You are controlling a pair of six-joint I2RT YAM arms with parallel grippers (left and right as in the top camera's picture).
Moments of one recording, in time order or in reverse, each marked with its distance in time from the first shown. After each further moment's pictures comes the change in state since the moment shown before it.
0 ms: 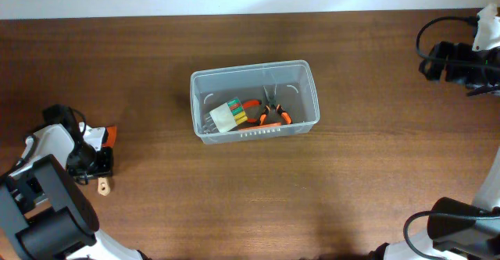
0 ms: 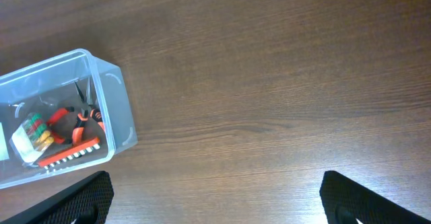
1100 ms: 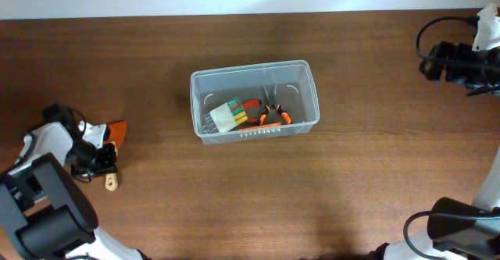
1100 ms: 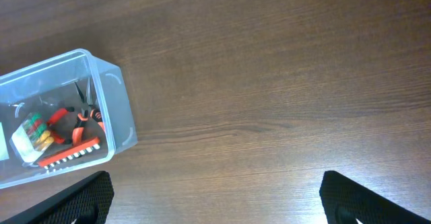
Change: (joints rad) left arm -0.005 0.019 0.046 -0.055 0.125 -0.030; right arm 0.000 0.000 0.000 0.000 0.000 0.000
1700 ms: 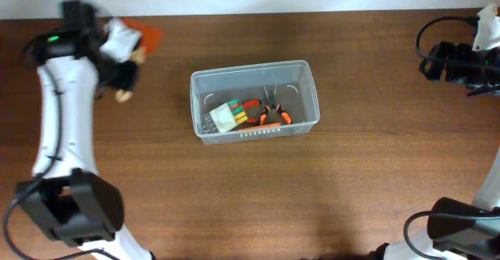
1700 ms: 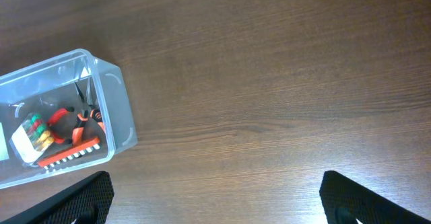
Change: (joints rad) left arm -0.427 0.000 0.771 -0.305 0.015 0.159; right arm 0.000 0.000 0.000 0.000 0.000 -0.001
